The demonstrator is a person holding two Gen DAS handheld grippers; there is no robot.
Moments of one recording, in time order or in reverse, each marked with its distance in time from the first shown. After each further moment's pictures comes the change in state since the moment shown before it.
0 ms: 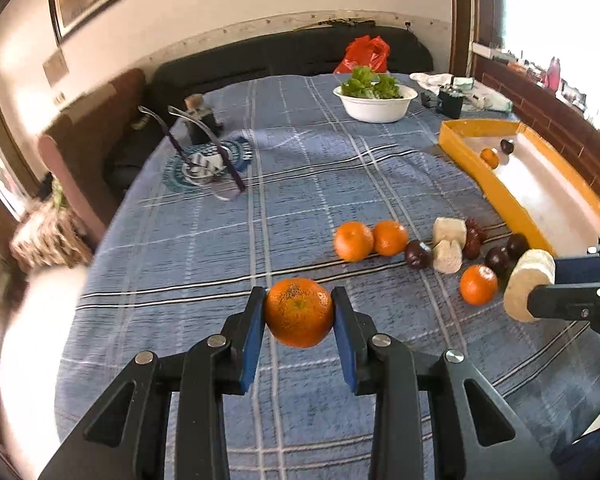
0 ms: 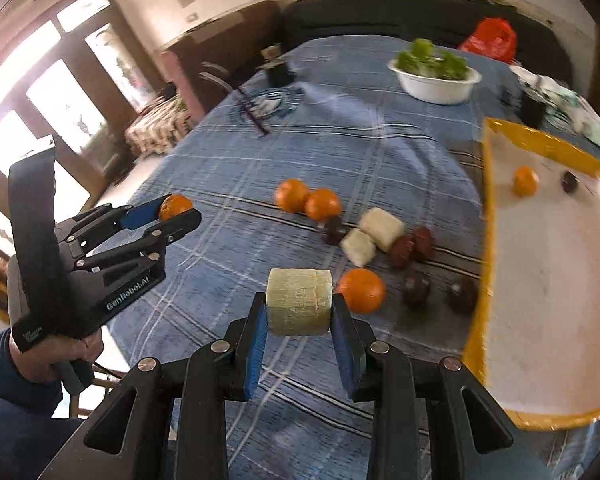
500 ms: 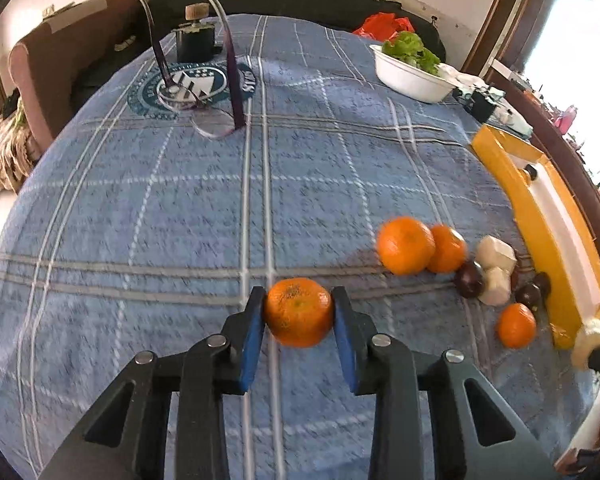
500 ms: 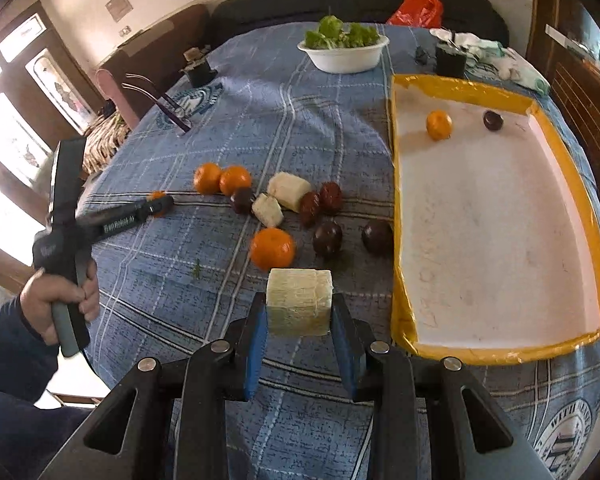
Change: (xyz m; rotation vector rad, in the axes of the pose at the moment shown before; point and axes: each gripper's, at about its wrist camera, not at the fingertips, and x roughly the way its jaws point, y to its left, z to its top) left arm 0.099 0.044 0.003 -0.216 0.161 -0.233; right arm -0.020 -0.038 -0.030 0.172 0.012 -0.175
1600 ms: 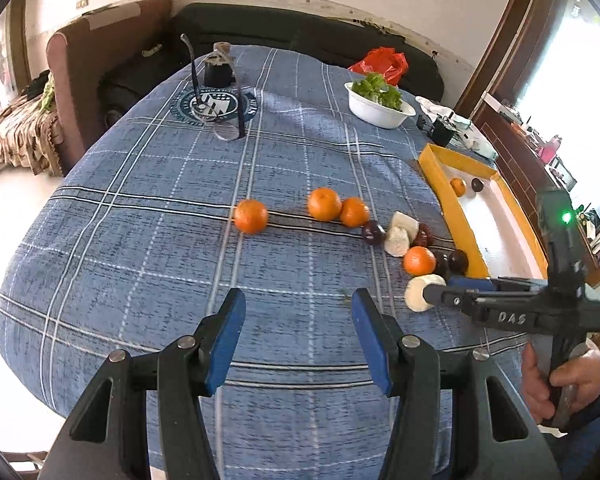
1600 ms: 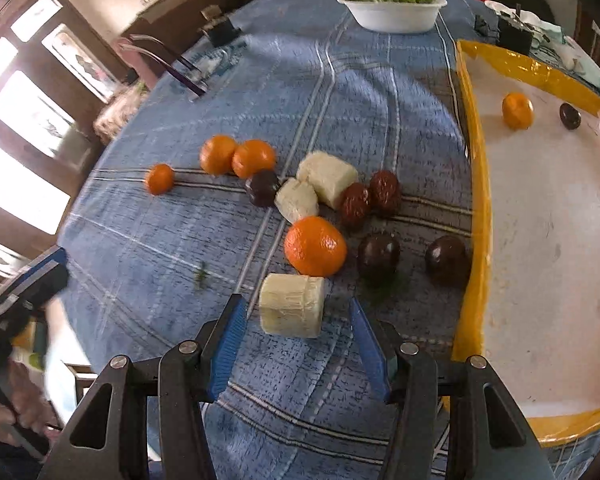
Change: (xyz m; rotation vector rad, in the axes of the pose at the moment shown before) left arm -0.117 -0.034 -0.061 -0.098 -0.092 0.001; right arm 0.077 0.010 0.024 -0.051 0.144 0.088
